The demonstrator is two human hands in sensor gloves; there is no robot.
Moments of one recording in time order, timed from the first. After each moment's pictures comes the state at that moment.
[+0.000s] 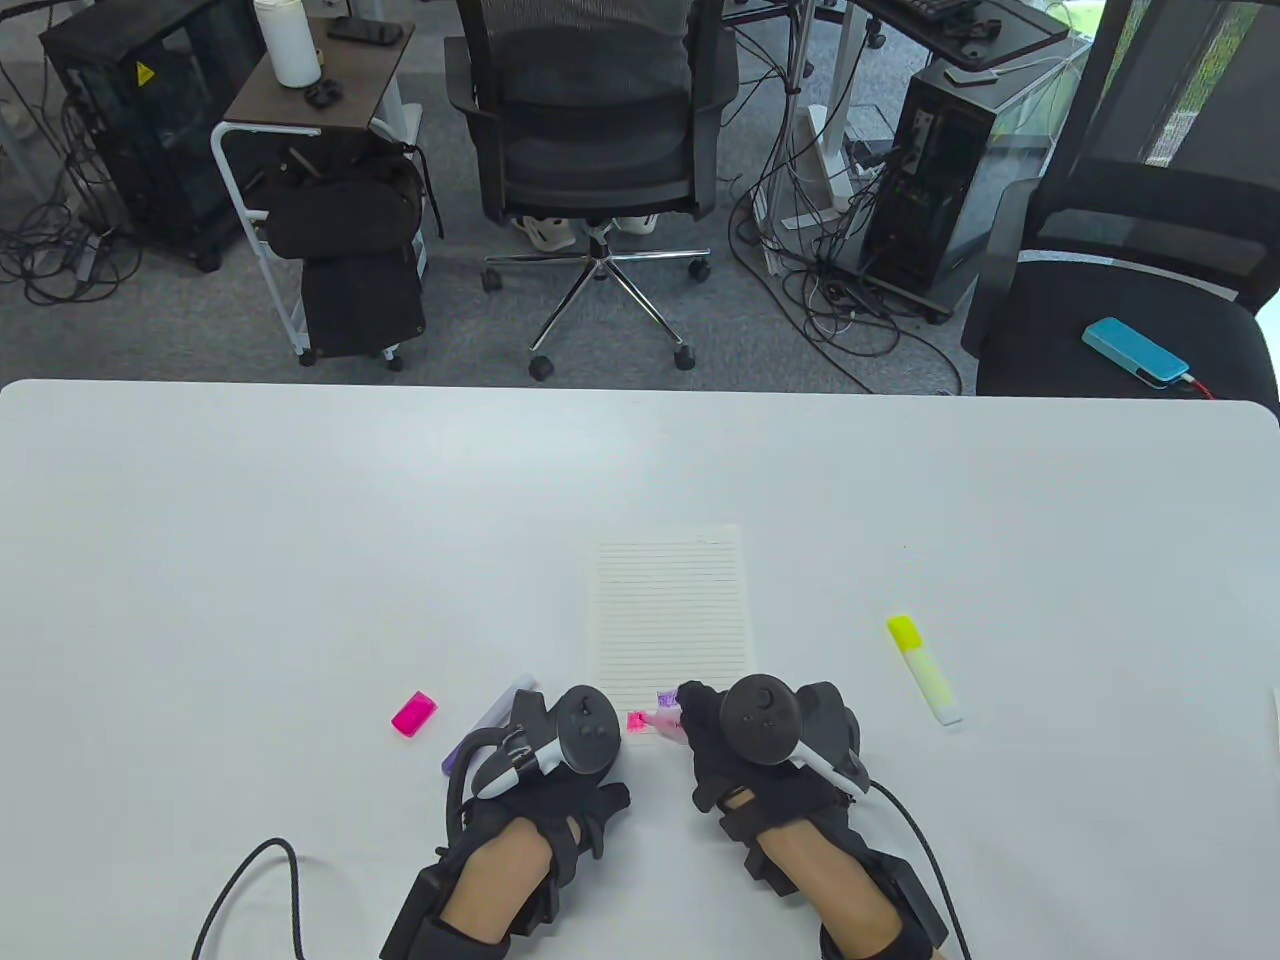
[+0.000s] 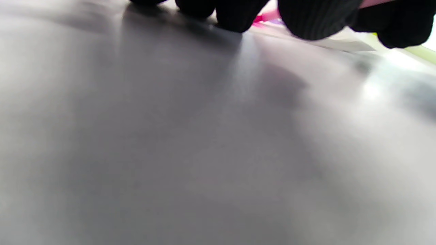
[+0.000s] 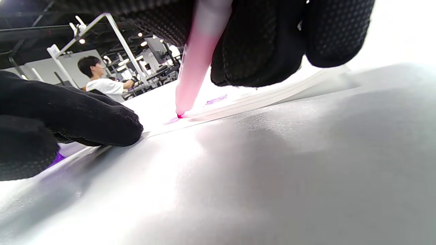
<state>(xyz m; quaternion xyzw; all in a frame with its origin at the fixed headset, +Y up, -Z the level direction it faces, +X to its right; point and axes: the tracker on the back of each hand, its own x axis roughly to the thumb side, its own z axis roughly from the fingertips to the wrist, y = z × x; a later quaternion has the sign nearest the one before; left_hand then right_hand) -0.103 -0.769 -0.281 -0.26 -0.12 0.10 0.95 0.106 -0.752 -0.297 0.15 0.08 0.96 0.20</state>
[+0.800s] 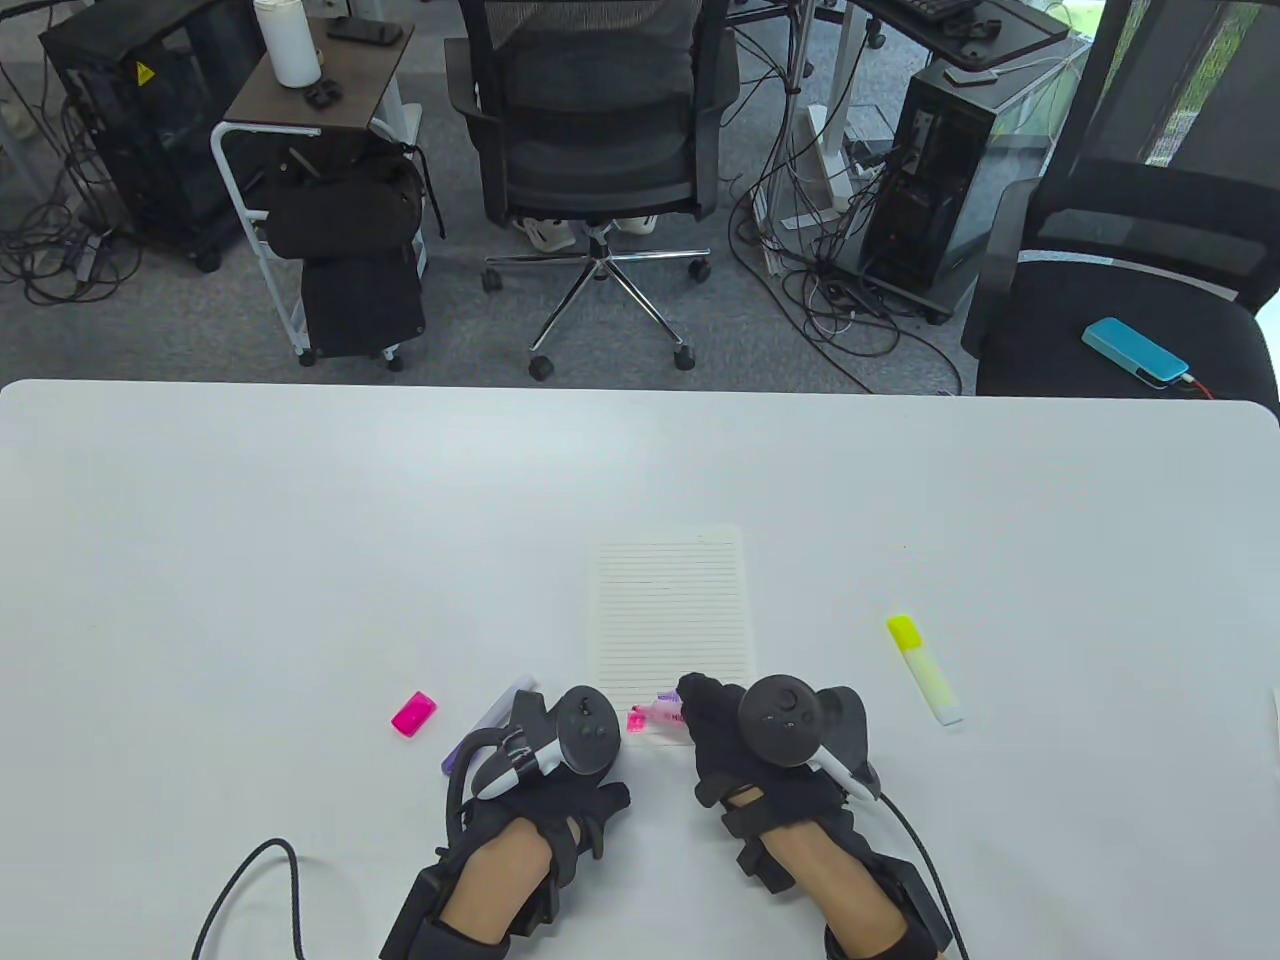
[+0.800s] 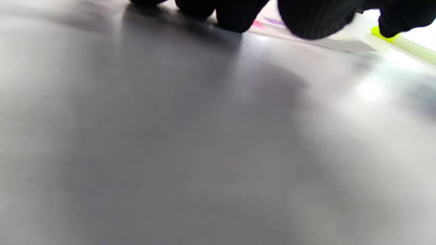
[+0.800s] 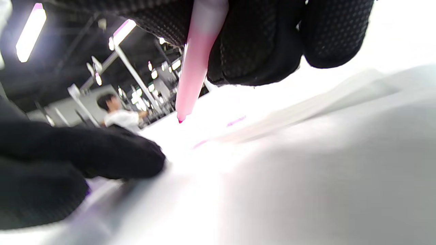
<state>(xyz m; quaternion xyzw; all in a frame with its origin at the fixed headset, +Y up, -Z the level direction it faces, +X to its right) -0.103 -0.769 -0.280 -0.26 -0.12 0.10 0.95 0.116 -0.749 -0.295 0.15 0.03 0.94 0.31</state>
